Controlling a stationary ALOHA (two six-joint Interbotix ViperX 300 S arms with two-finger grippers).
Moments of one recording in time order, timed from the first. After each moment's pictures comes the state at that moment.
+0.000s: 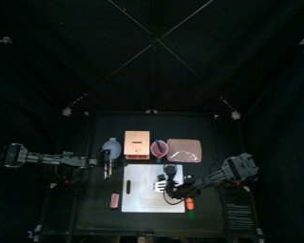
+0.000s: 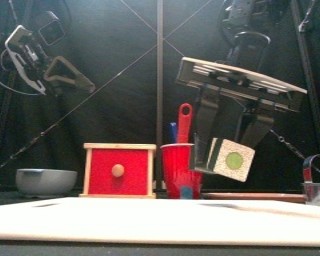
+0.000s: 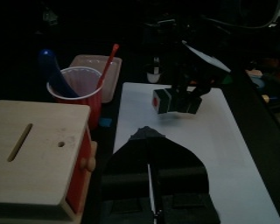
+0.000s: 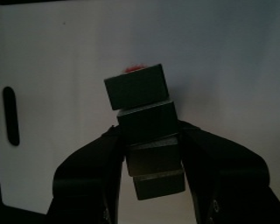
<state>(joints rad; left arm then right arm) 0.06 -0.61 1.18 -0.05 -0.33 0.00 0.32 0.21 0.34 -0.56 0.94 2.23</state>
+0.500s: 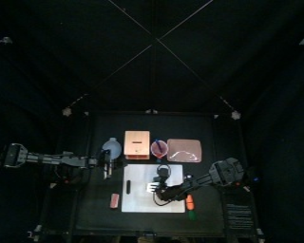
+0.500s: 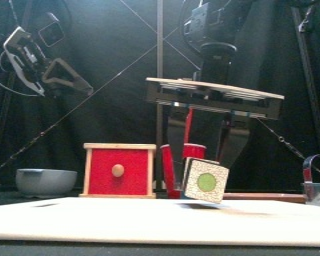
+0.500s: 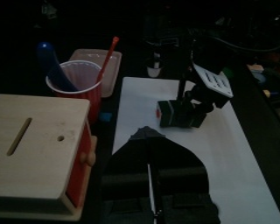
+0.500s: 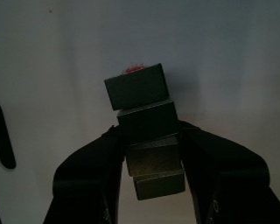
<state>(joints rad) 0.06 -0.62 1.18 -0.05 -0.30 0.00 0.29 0.37 0.16 -0.48 1.02 2.23</state>
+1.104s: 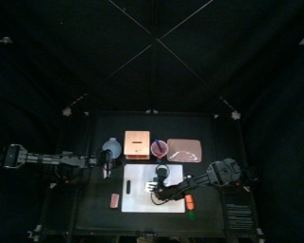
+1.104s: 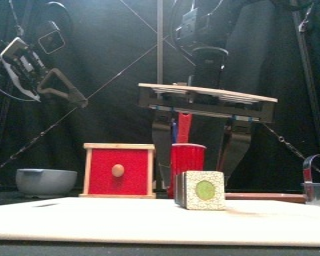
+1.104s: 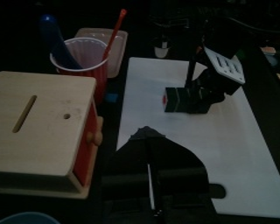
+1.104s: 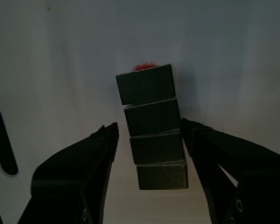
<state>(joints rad) 0.09 -0.62 1.20 -0.03 -0.24 0.01 0.28 0.39 0.12 -0.46 1.04 2.22</state>
